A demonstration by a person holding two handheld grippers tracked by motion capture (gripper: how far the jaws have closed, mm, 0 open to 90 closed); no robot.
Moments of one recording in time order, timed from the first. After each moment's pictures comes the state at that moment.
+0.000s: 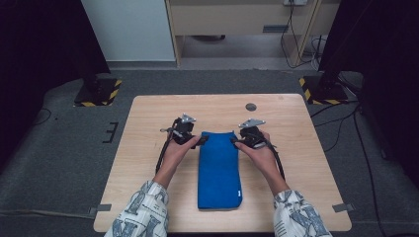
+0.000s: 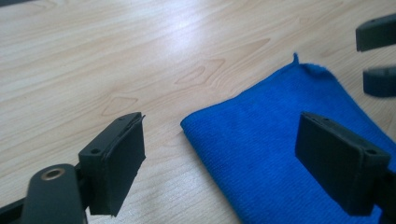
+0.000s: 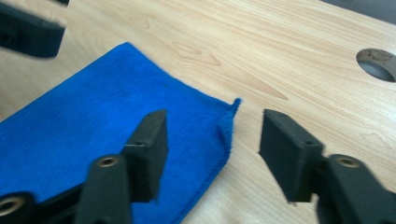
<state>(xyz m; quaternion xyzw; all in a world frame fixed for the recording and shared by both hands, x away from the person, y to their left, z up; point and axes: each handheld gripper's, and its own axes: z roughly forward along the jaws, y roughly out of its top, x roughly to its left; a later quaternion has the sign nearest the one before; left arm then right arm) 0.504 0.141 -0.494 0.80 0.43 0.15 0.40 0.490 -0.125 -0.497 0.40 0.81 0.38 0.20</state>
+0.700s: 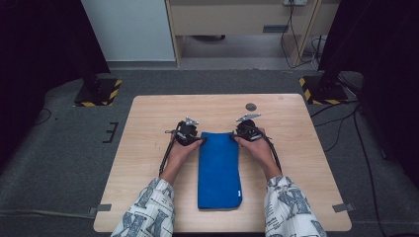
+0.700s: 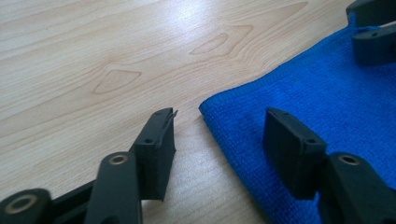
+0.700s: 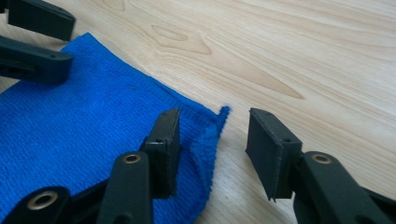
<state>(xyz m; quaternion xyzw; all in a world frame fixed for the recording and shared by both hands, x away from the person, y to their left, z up) 0.522 0.136 -0.530 0.80 0.45 0.14 0.37 0.535 -0.119 -0.524 0.42 0.82 0.37 0.14</state>
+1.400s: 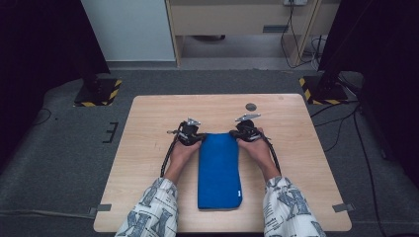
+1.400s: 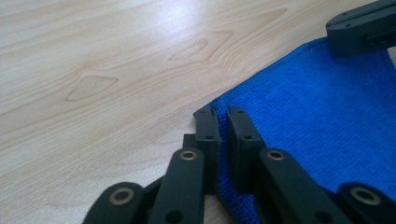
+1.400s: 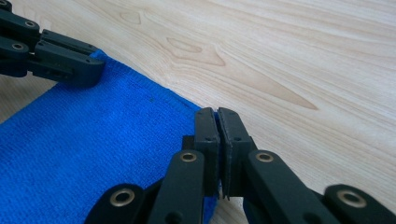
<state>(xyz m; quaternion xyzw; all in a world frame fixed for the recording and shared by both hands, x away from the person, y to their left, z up) 0.520 0.130 -0.528 0.80 0.44 0.13 0.39 0.532 -0.116 -0.520 0.42 0.81 0.39 0.14</state>
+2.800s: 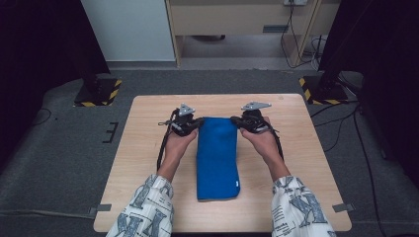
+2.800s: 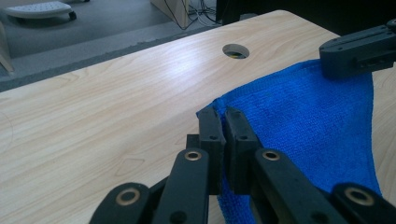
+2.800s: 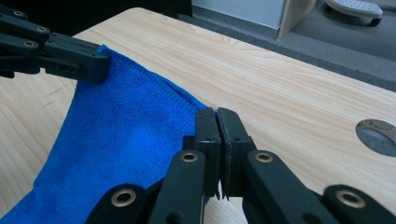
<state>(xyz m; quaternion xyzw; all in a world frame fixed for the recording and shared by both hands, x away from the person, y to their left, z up) 0.505 0.139 -0.450 0.77 0.41 0.19 0.46 0.516 -0.124 -0.446 0.38 0.78 0.46 0.17</state>
